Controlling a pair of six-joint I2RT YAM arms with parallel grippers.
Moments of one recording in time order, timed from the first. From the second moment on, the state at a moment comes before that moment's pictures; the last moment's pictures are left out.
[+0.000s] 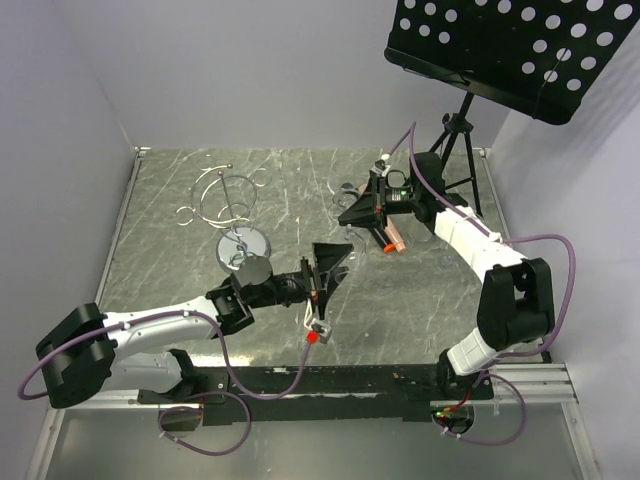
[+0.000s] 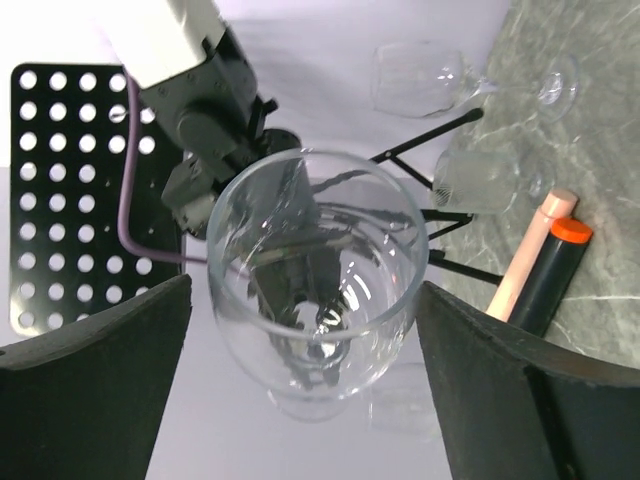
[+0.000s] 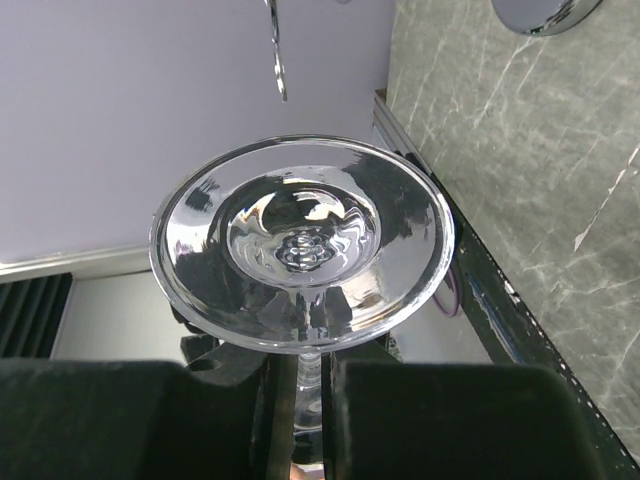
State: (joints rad) left arm -1.00 1.20 0.58 0.67 0.39 1.52; right arm 0.23 1.54 1.16 -0.18 -1.18 1.00
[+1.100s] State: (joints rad) left arm -1.04 1.22 0.68 0.53 0.31 1.34; right arm 0.18 1.55 1.23 -0.32 -1.07 0.82
